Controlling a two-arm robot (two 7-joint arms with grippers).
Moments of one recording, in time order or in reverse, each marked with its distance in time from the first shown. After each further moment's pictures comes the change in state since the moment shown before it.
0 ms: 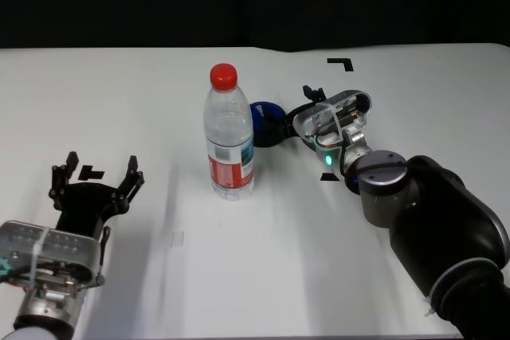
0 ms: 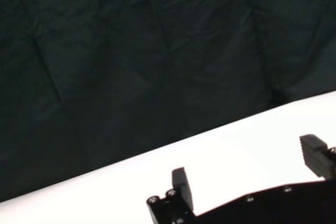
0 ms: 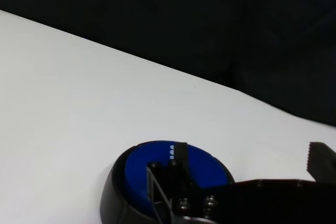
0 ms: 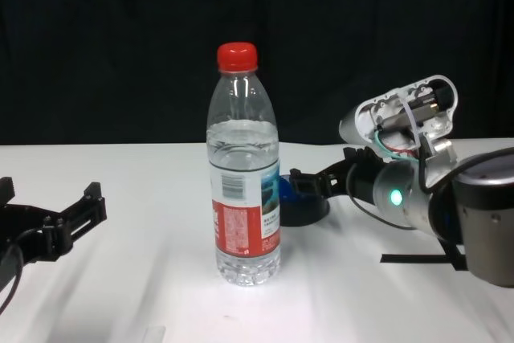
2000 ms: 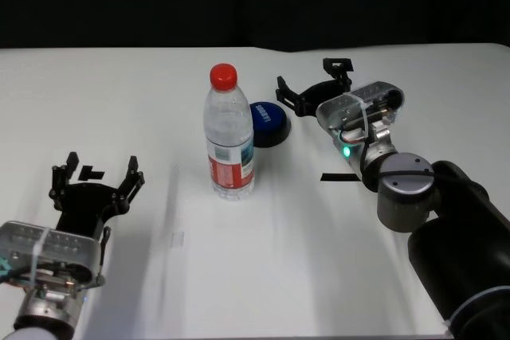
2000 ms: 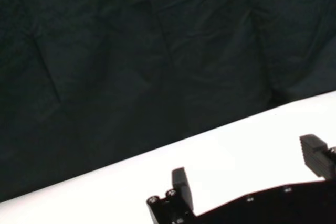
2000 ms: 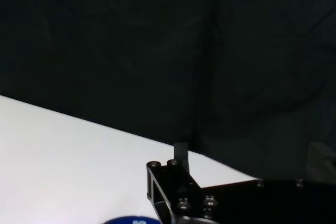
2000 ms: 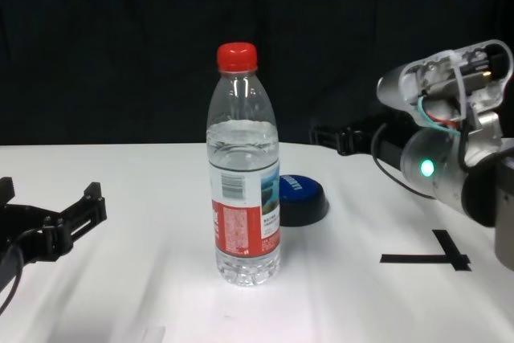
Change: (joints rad) left arm 0.000 0.000 0.000 0.000 0.000 0.000 0.000; right arm -0.118 0.028 0.042 -0.234 0.029 -0.043 -0.025
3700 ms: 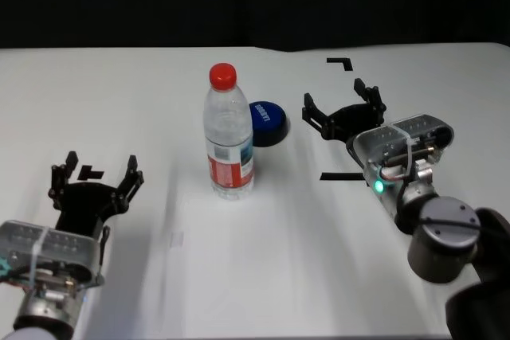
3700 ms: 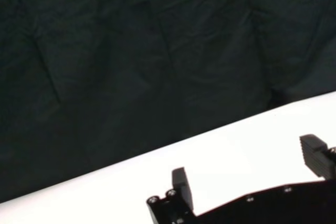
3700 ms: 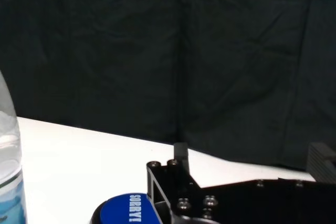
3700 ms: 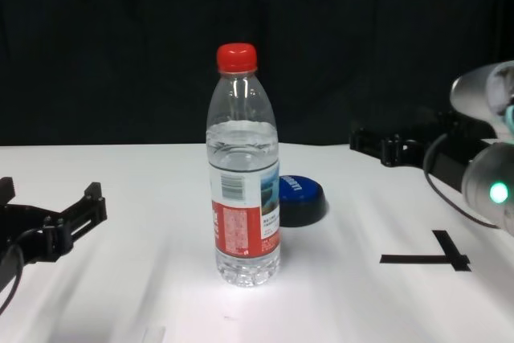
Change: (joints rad) left arm 0.000 0.000 0.000 0.000 0.000 0.000 0.000; right arm -0.275 0.042 0.049 -0.383 0.049 0.088 -0.012
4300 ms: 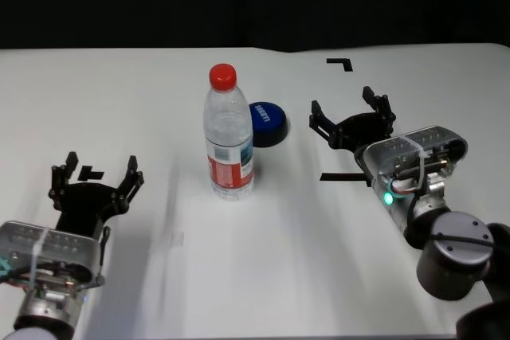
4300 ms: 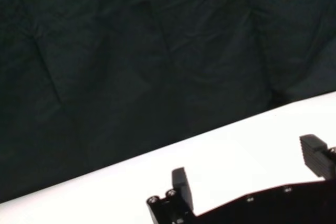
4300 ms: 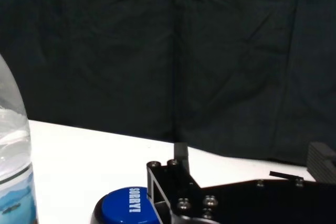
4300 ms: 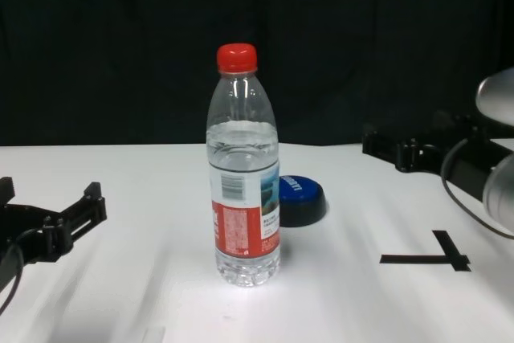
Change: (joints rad) left arm 0.000 0.000 0.000 0.000 0.000 0.000 0.000; right arm -0.072 0.011 0.010 -0.093 0.009 0.020 -0.005
